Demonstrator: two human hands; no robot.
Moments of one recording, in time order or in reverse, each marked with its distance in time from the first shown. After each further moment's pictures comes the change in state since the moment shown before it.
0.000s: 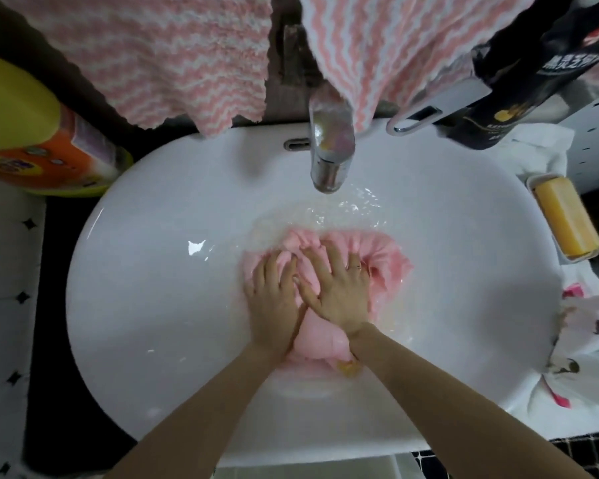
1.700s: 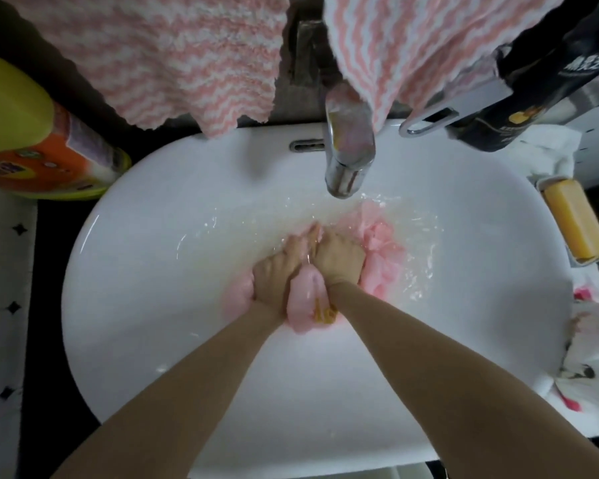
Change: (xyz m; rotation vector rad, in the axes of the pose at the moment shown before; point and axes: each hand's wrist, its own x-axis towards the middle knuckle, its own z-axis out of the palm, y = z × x) left_hand 0.055 0.002 -0.021 -0.260 -0.443 -0.094; right_hand 0.065 -0.024 -0.019 0.125 -0.096 0.386
